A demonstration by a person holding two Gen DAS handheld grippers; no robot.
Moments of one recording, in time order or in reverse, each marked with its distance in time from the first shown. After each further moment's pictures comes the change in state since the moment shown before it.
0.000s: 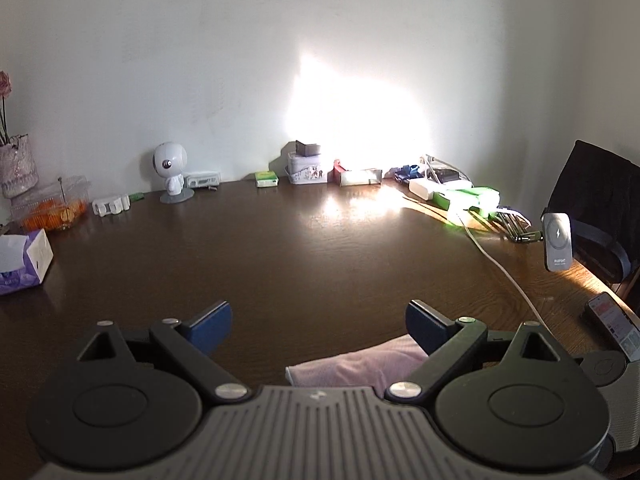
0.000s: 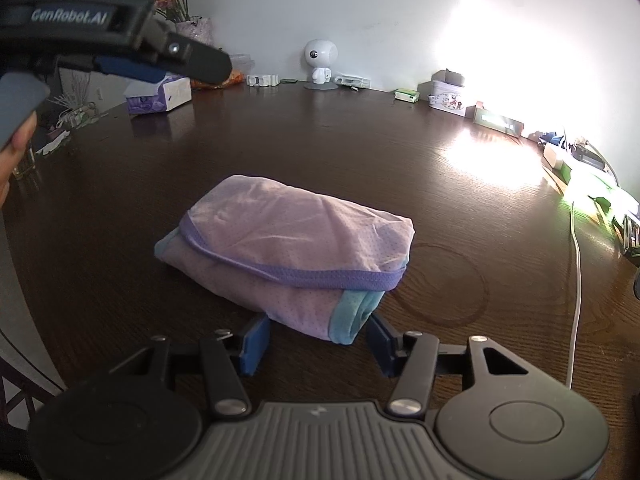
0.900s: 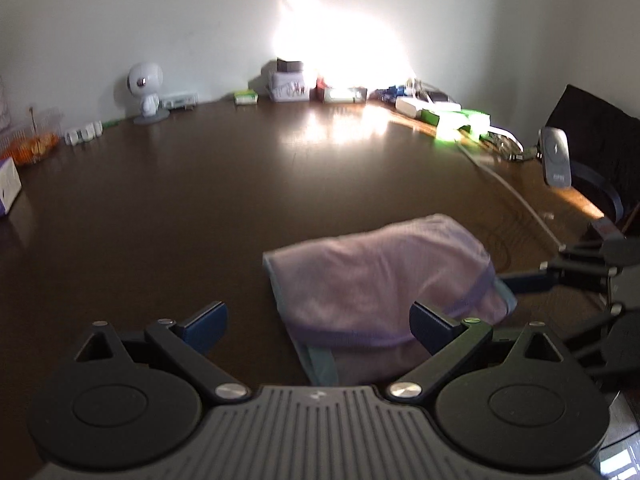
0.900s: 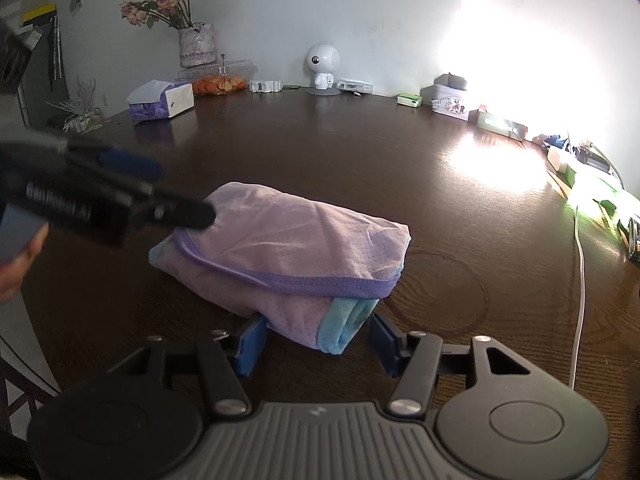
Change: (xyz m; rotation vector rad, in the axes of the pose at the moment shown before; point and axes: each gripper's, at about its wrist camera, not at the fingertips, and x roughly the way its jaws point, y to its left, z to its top) left arm 0.038 0.009 -0.088 -0.014 0.216 -0.068; right arm 0.001 -0.006 -0.001 -0.008 -0.026 0.021
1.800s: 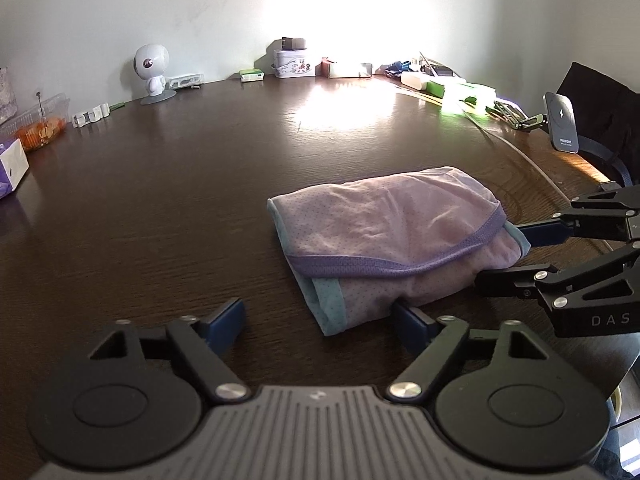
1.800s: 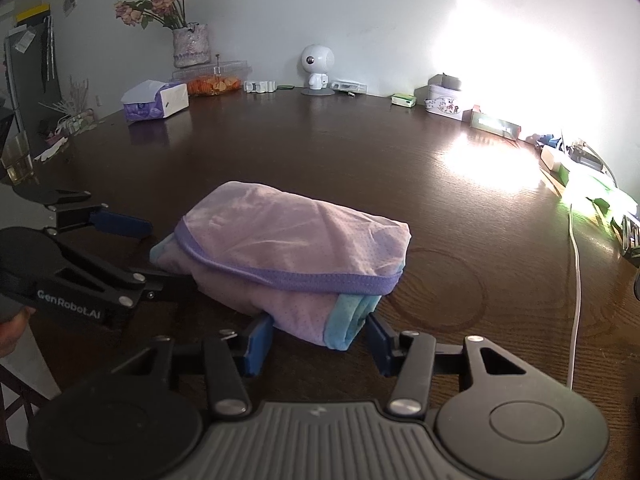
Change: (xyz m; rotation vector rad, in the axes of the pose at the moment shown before) left arm -0.002 -0.007 -0.019 0.027 0.003 0.034; right arm 0.000 0.004 0.000 0.013 0.002 -0.020
